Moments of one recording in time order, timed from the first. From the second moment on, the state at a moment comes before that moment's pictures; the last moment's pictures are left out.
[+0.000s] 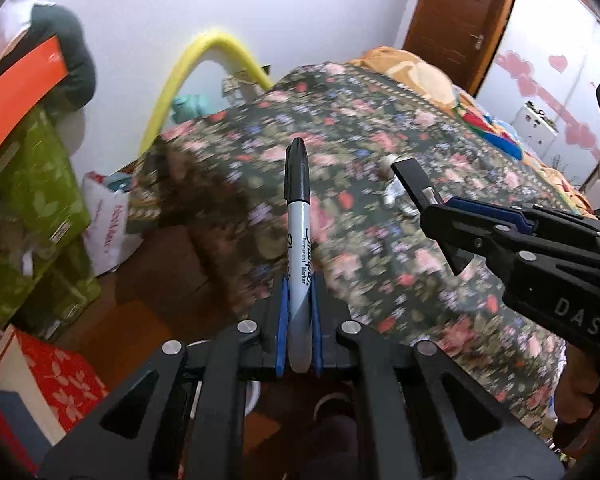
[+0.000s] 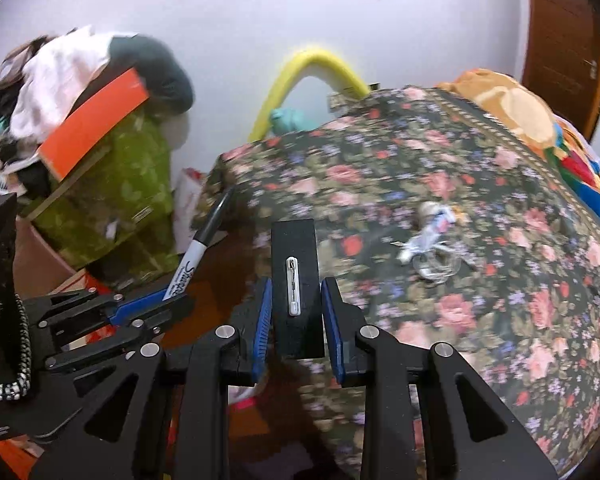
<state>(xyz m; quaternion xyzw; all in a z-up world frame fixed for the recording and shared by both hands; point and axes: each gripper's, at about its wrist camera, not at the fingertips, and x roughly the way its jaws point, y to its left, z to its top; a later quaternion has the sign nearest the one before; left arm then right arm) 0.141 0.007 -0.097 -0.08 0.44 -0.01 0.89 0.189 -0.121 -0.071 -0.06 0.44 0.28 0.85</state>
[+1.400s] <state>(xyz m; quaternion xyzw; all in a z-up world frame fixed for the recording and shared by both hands) 0.103 0.150 -0.289 -0.19 0.61 0.10 0.77 0.174 0.053 -0.257 -0.15 0.65 0.35 0.66</state>
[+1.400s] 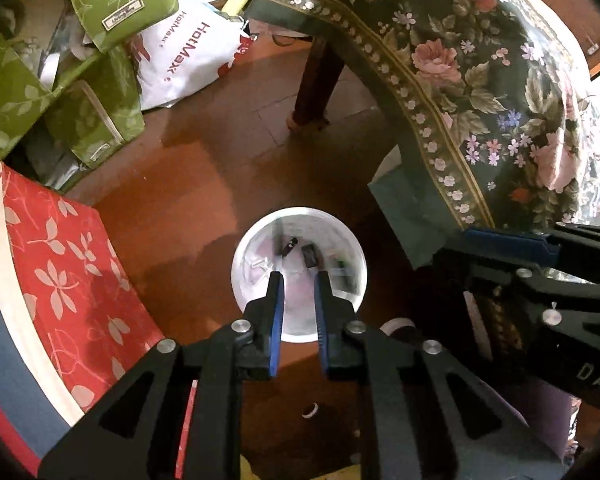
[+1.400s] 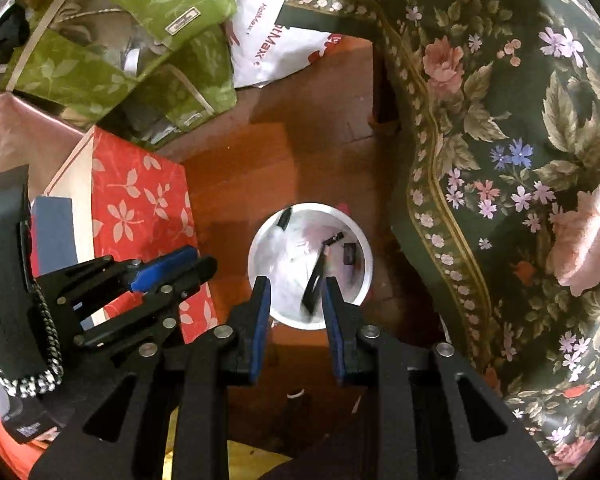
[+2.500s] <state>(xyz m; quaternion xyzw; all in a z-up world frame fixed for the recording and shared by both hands) 0.139 0.025 -0.109 -0.08 0.44 0.04 0.89 0.194 -0.115 -0.091 -0.03 0.48 0.29 0.83</state>
